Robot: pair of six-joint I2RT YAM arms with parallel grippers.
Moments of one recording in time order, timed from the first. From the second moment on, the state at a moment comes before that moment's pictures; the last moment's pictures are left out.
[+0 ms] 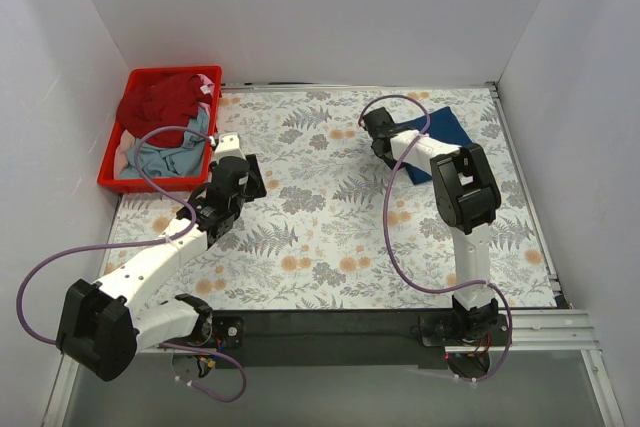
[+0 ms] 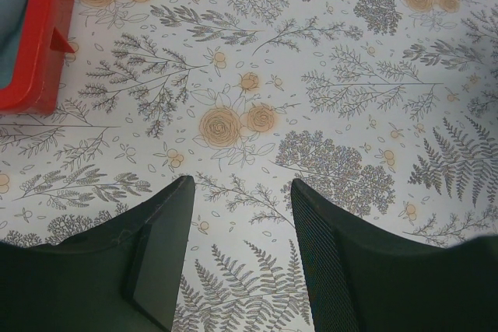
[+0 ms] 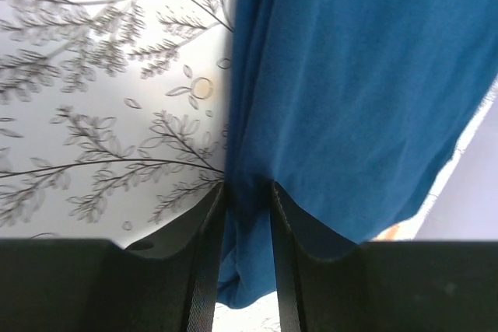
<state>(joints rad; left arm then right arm) -0.50 1.12 0.73 -0.15 -0.41 -0.44 0.43 2.14 1.52 -0.48 0.52 -0.28</state>
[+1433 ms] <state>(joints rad) -0.50 1.27 0.73 -0.16 -0.45 -0.45 0.16 2.52 2.01 -0.29 0.64 -0.58</state>
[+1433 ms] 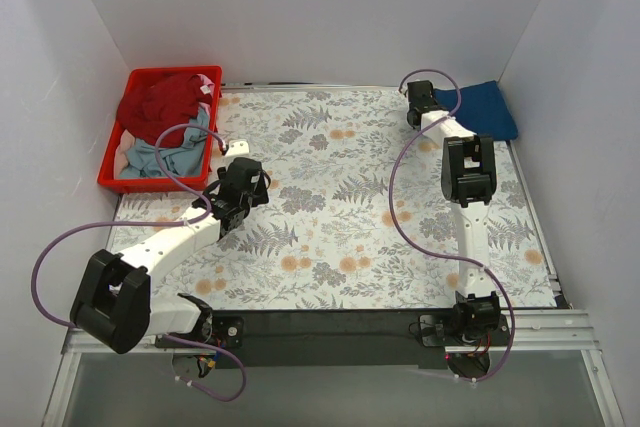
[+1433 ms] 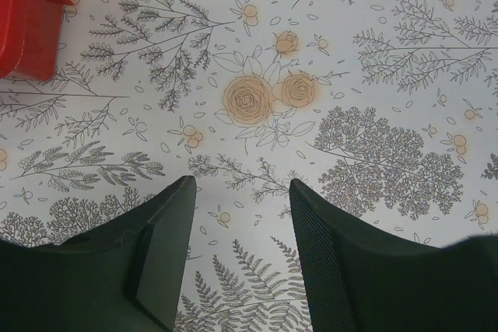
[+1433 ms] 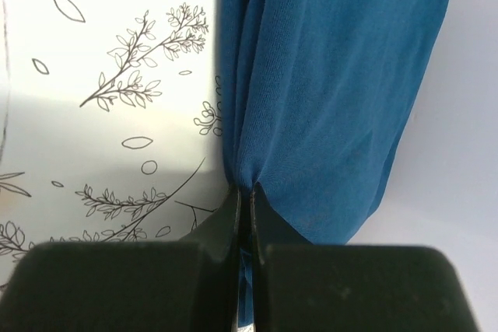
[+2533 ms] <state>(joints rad) -0.50 1.27 0.73 -0.16 -0.45 -0.45 0.13 2.56 2.08 -0.24 0.54 -0.57</state>
